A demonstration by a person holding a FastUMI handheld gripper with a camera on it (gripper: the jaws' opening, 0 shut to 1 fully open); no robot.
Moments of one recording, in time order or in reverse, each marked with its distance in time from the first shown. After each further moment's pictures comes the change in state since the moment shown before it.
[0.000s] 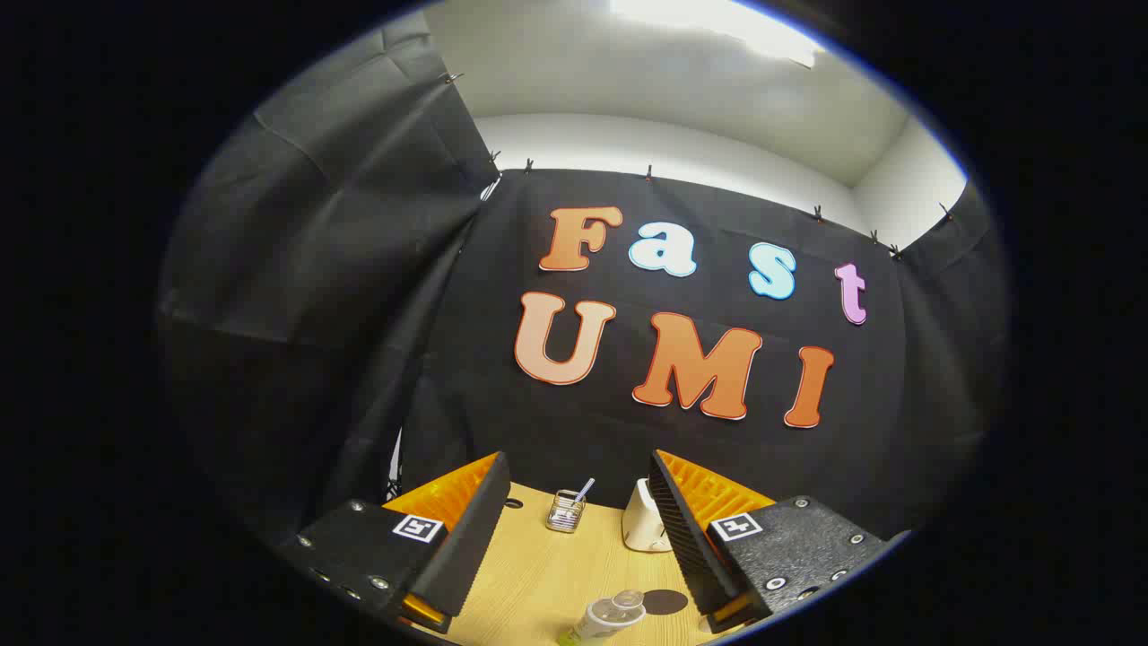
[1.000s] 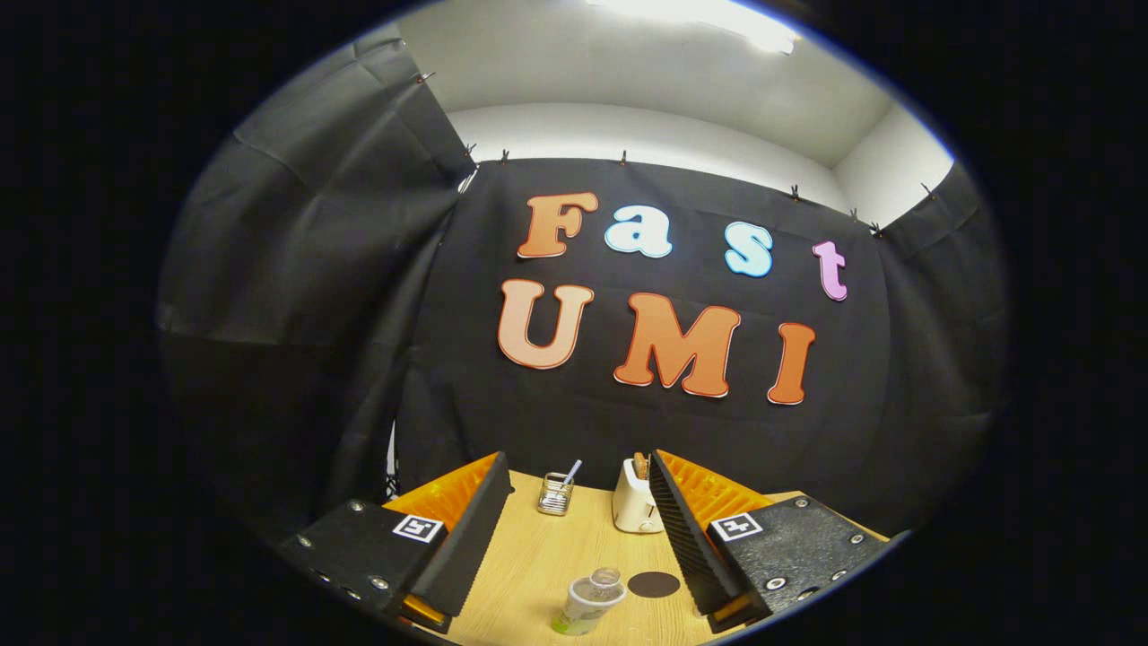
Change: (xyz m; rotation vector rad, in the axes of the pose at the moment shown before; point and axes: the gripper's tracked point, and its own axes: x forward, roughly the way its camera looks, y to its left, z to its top) arm -0.024 -0.027 -0.016 0.035 0.078 -0.041
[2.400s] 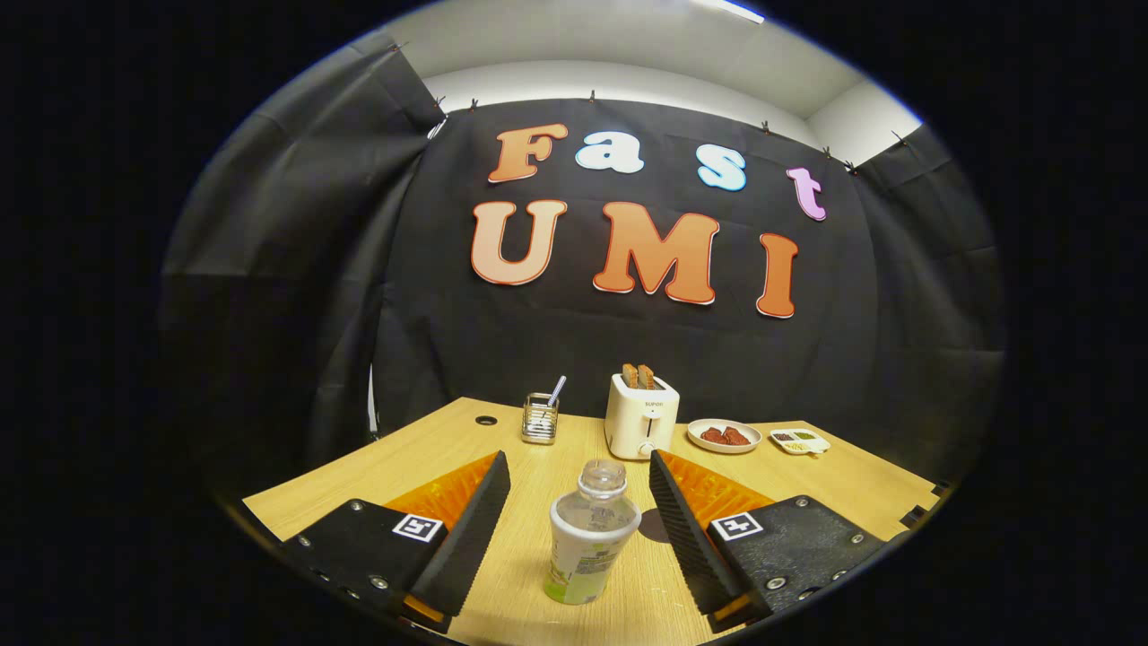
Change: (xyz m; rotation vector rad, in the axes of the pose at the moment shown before) arm 0.016 -0.004 -0.172 0.073 0.169 -0.063
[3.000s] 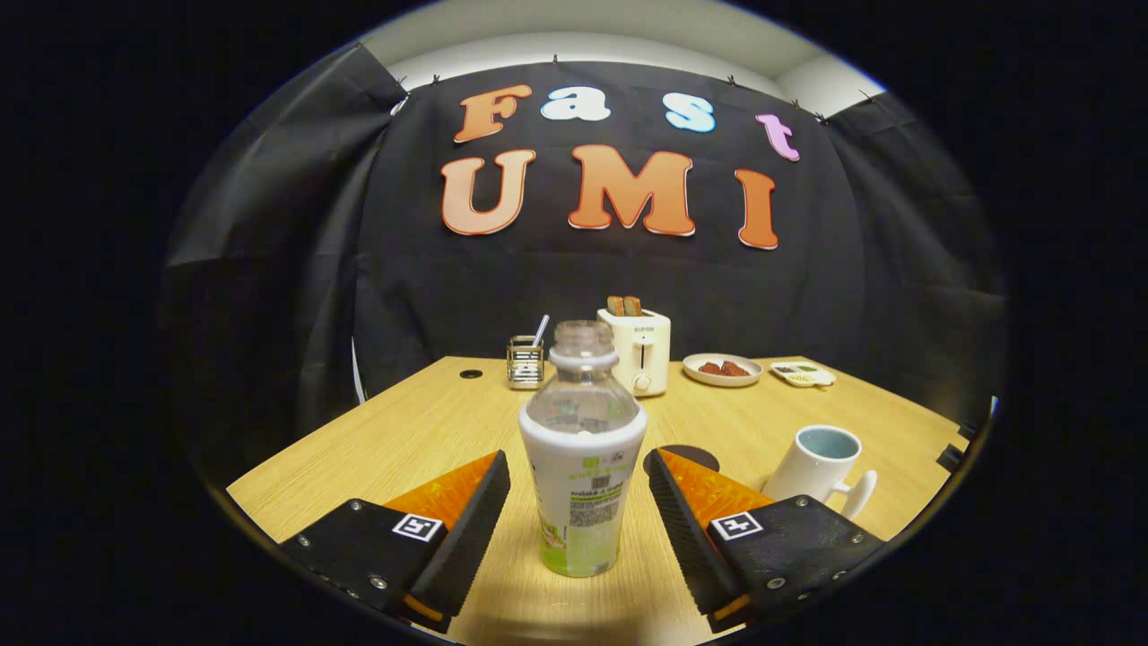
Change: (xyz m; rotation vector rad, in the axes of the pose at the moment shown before) arm 0.020 -0.003 -0.096 0.119 0.161 -0.031
